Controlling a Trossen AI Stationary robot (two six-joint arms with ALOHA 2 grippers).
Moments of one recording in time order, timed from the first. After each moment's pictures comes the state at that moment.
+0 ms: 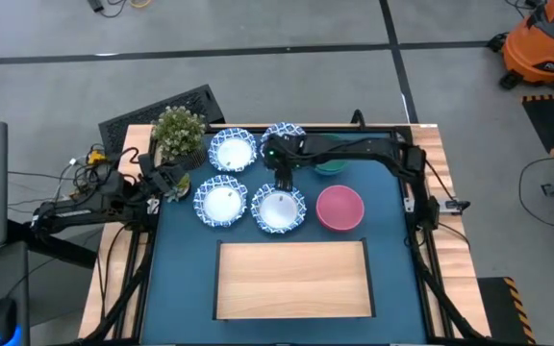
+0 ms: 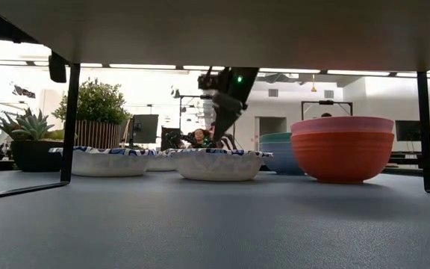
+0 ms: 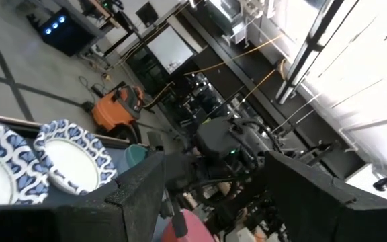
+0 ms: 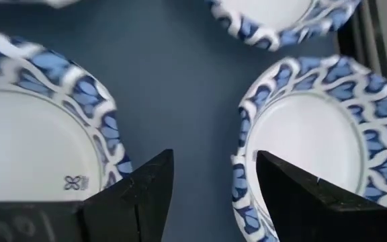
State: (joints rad) left arm 0.14 0.10 0.20 0.17 -0.43 -0.82; right arm -0.30 2.06 1.65 -0.65 0.18 -0.24
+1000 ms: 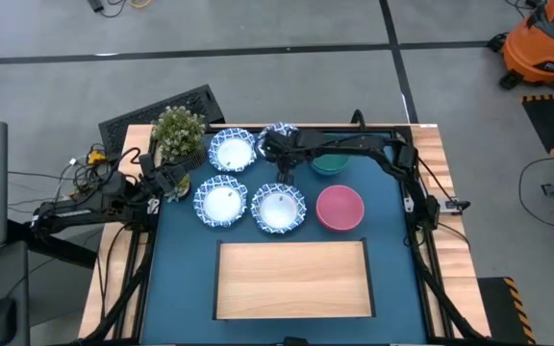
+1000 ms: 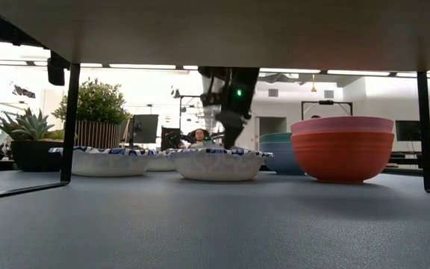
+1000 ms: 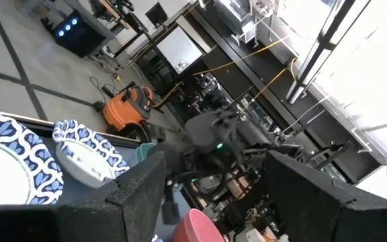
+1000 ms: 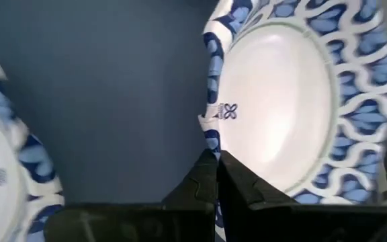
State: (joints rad) left arm 0.14 0.10 0.20 0.14 -0.46 -0.82; right arm -0.33 2.13 1.75 -0.78 0.26 -0.19
